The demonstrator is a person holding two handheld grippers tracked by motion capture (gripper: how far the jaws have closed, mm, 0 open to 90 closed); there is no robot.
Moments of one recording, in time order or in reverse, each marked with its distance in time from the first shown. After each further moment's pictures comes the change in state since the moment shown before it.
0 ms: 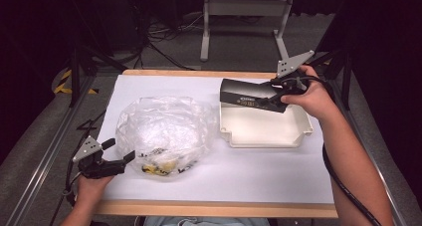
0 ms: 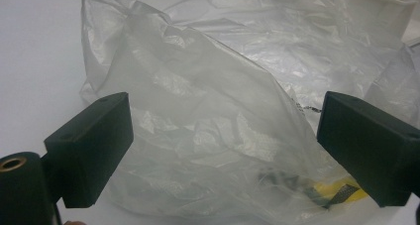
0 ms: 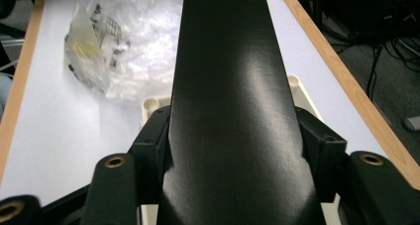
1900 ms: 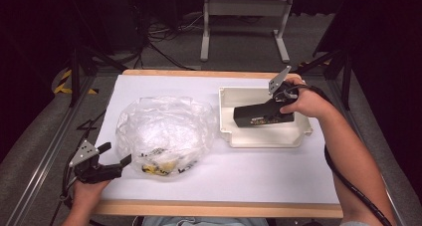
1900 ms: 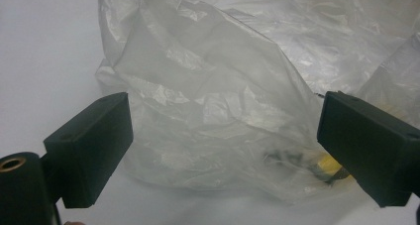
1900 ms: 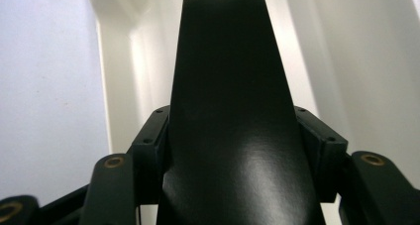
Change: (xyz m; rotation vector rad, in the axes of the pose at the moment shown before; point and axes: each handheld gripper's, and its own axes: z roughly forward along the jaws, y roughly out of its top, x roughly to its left) left arm -0.001 -0.007 -0.010 0.012 0.031 -0.001; right arm -0.032 -0.055 0.046 0.395 0.100 -0.027
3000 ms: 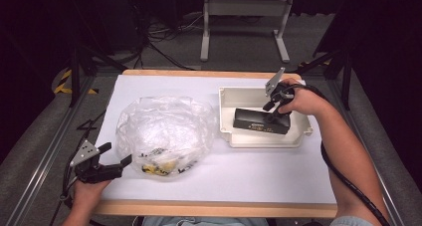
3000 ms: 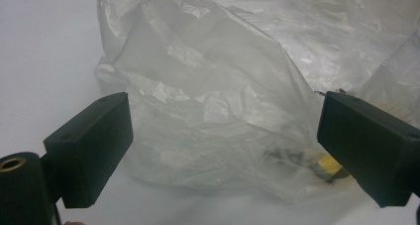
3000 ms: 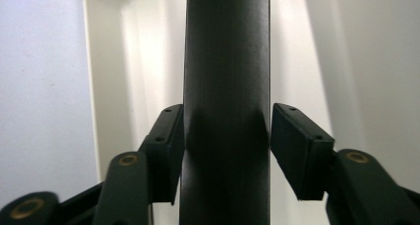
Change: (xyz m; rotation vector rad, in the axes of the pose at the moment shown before) left arm 0.000 -0.001 0.001 0.007 0.002 -0.004; right arm -0.010 -0.001 0.015 0.071 0.049 -0.012
